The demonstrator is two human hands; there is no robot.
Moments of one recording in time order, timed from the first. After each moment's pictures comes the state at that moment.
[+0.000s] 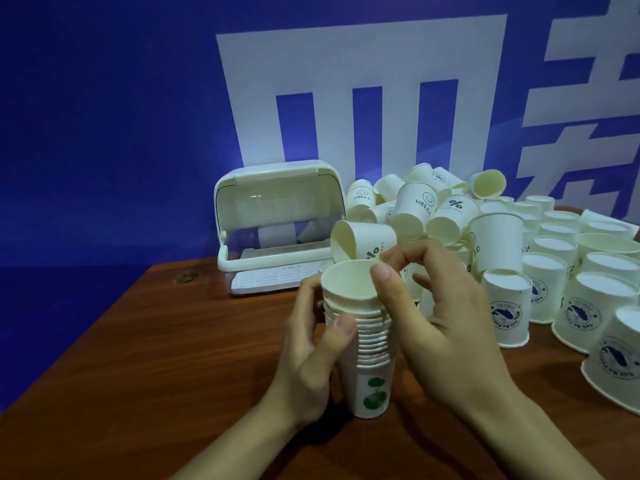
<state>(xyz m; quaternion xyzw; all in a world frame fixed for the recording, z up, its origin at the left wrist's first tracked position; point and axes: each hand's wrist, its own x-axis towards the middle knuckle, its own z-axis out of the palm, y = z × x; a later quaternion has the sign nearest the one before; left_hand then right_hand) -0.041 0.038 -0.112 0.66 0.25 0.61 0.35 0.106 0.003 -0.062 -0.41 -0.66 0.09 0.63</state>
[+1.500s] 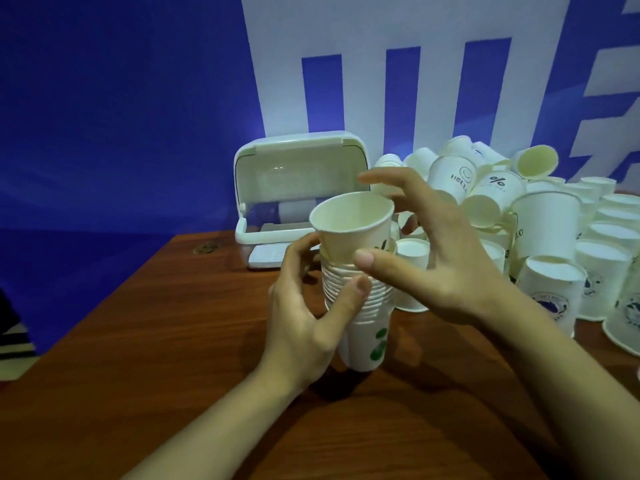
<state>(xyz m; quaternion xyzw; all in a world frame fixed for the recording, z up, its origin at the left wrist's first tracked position) -0.058 0.052 -0.110 0.64 0.35 0.65 0.20 0.120 0.076 -0.046 -0.28 -0.81 0.10 0.51</state>
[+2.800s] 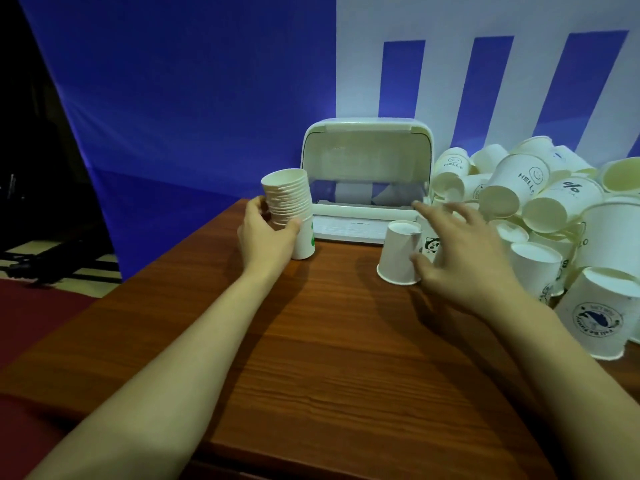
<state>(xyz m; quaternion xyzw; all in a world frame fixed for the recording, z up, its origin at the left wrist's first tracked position) -0.160 0.103 -0.107 0.41 0.65 0.64 0.06 0.114 0.110 -0.086 -0.48 -0.81 -0.06 0.32</state>
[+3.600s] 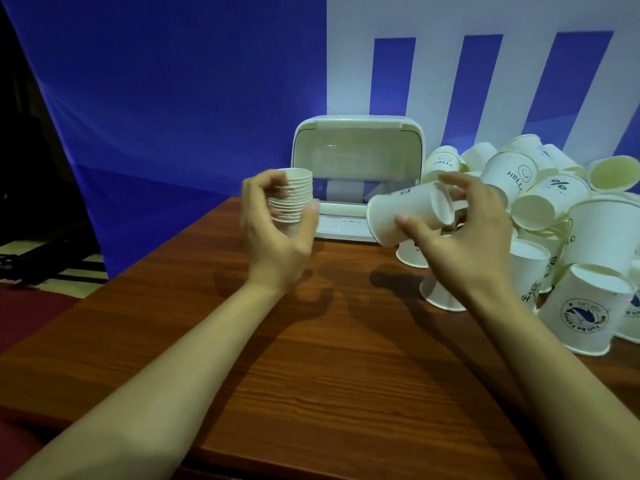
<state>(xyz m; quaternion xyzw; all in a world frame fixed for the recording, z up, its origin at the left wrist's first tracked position) -0.120 0.076 -0.100 0.54 0.44 0.71 -0.09 0.105 0.099 -0.073 -0.44 -0.67 0.07 0.60</state>
